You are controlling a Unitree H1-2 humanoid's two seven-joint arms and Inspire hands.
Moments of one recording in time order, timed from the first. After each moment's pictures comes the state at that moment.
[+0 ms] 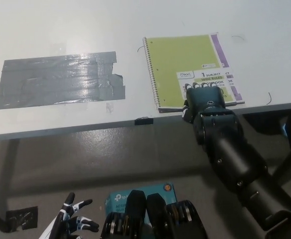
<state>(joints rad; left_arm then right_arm) 0.12 0.22 -0.02 -0.14 -0.17 0.42 -0.20 -0.83 -0.08 0.44 0.54 -1.28 0.47 0.58</state>
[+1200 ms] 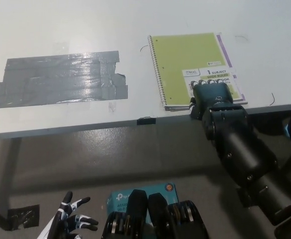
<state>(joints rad) 0.12 0.21 0.00 -0.15 -0.17 0.42 -0.20 -0.84 -0.13 0.45 0.54 -1.23 0.47 0.57</state>
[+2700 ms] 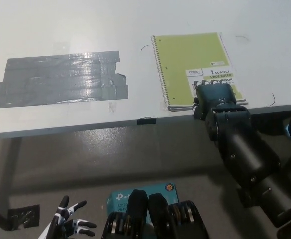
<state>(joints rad) 0.15 0.20 0.01 -0.16 -0.17 0.42 -0.20 -0.83 -0.13 0.44 0.53 -1.22 0.47 0.55</state>
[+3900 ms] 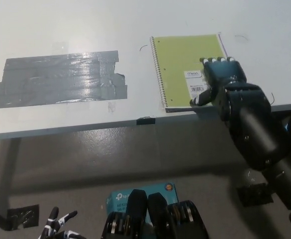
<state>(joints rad) 0.22 0.20 0.05 -0.15 -0.19 0.37 -0.20 -0.92 -0.21 0.45 0.47 -1.12 0.46 0.54</state>
